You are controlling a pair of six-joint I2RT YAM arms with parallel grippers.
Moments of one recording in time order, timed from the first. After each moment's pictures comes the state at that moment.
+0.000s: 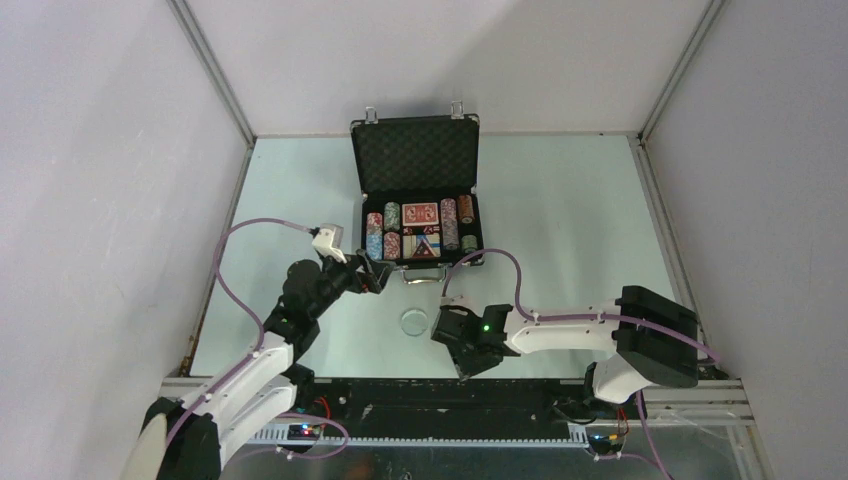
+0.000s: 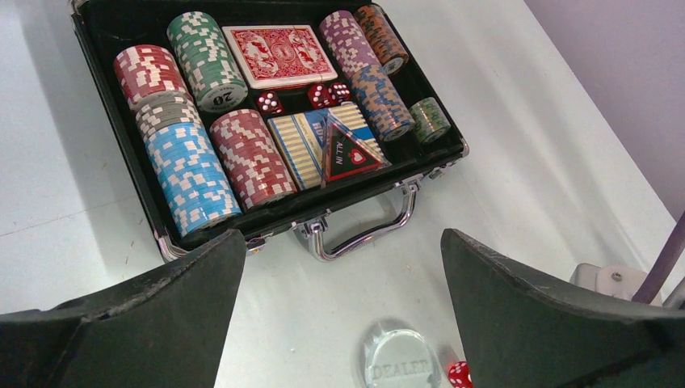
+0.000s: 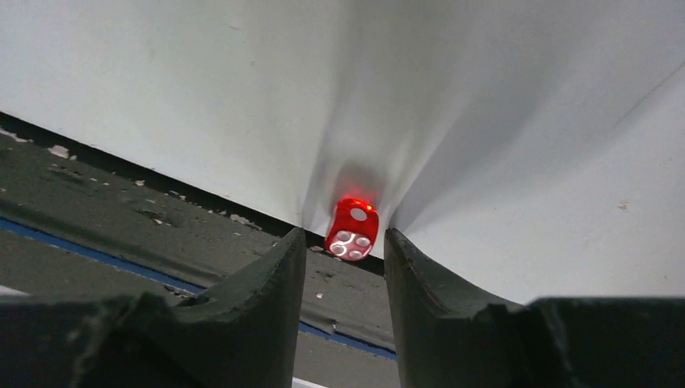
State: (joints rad) left arm -0.38 0.80 0.24 0.35 0.18 -0.41; right arm 1.28 1.53 0.81 -0.63 0.10 0.88
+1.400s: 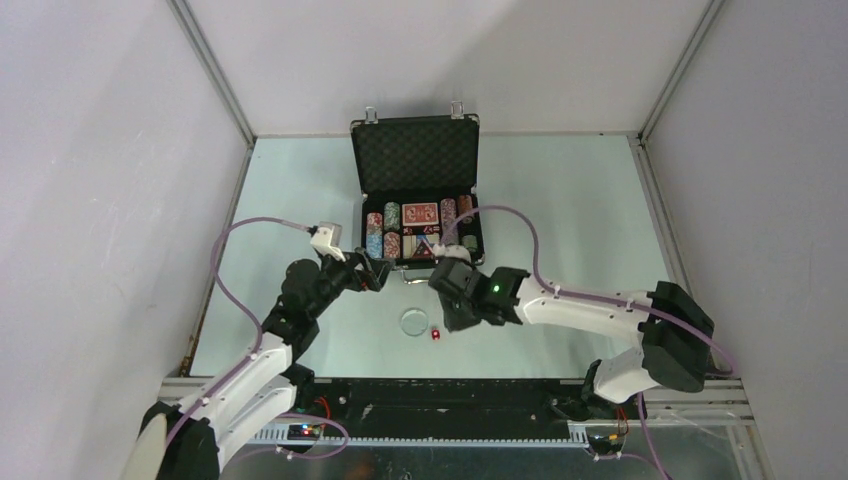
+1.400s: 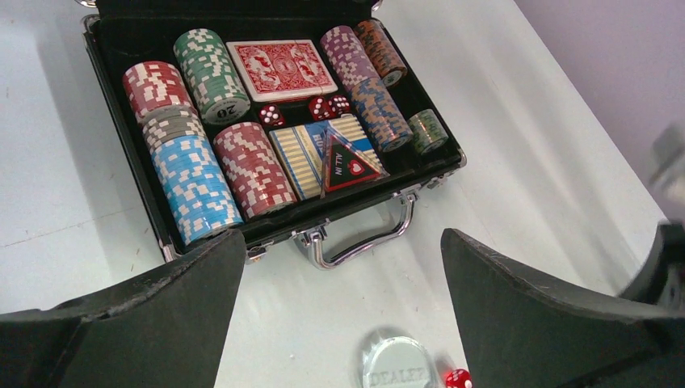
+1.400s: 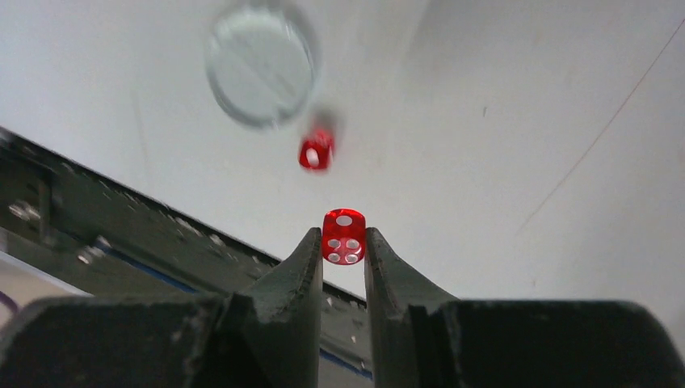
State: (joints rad) left arm -0.39 0.79 0.26 0.34 0.16 -0.41; right arm 1.15 1.48 0.99 -0.63 0.16 0.77
